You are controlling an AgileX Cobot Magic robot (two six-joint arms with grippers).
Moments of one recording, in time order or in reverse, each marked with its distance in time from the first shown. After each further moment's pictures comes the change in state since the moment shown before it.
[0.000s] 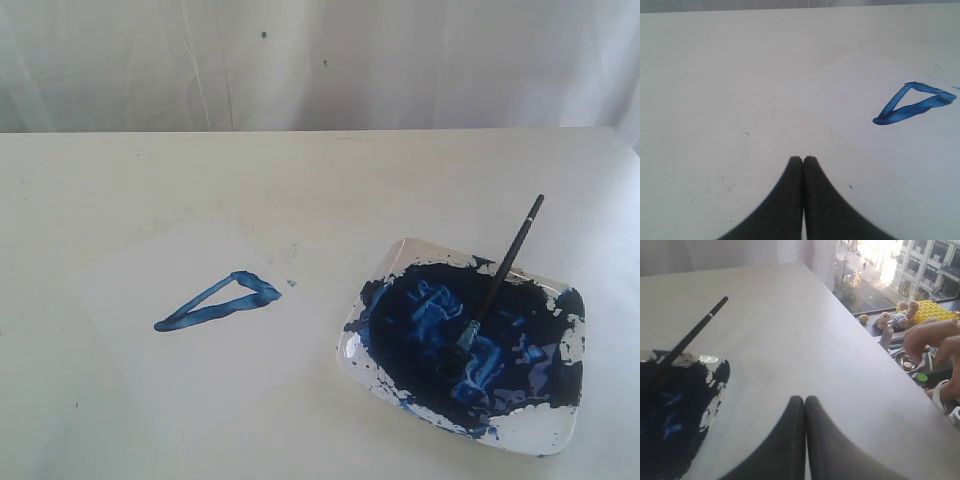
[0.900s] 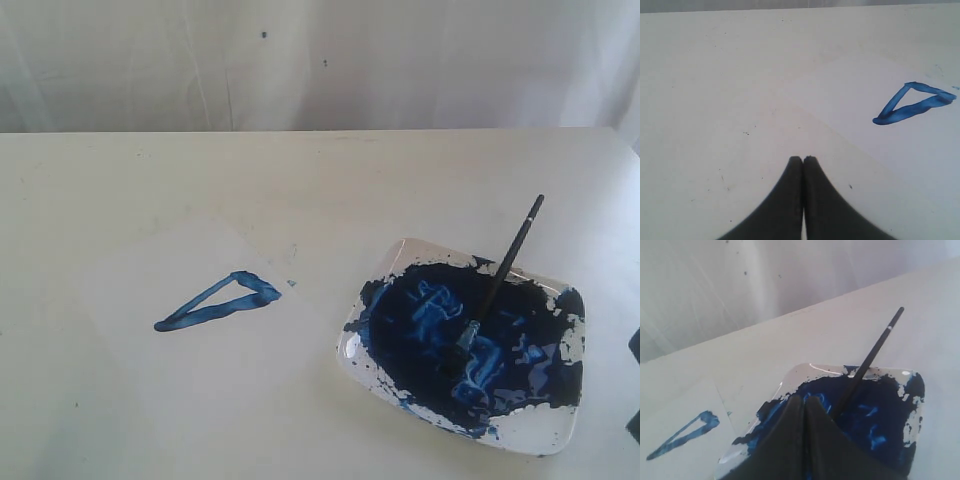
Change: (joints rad) left arm 0.000 0.000 0.000 0.000 0.000 0.000; right arm 0.000 0.000 -0.001 1.467 0.291 -1.102
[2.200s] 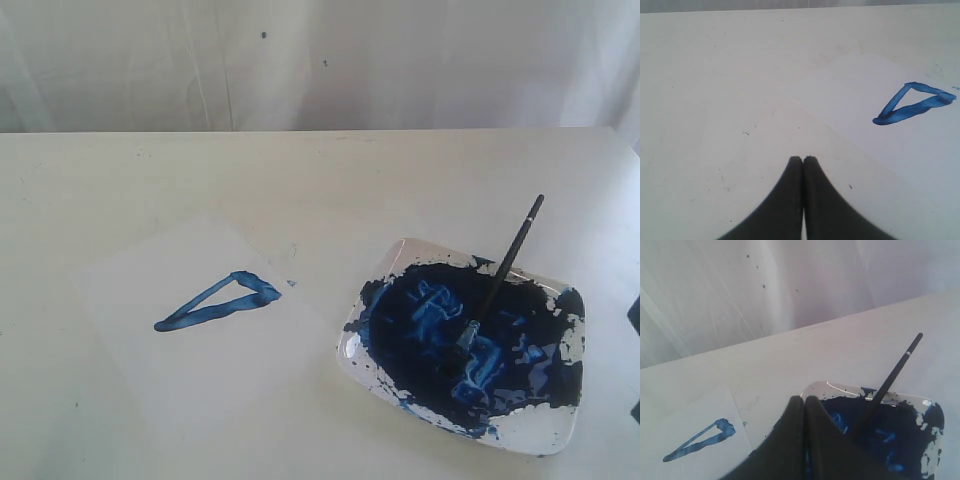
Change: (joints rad) left arm 0.000 0.000 0.000 0.000 0.000 -0.002; right arm 0.000 0.039 -0.080 0.012 0.053 -0.051
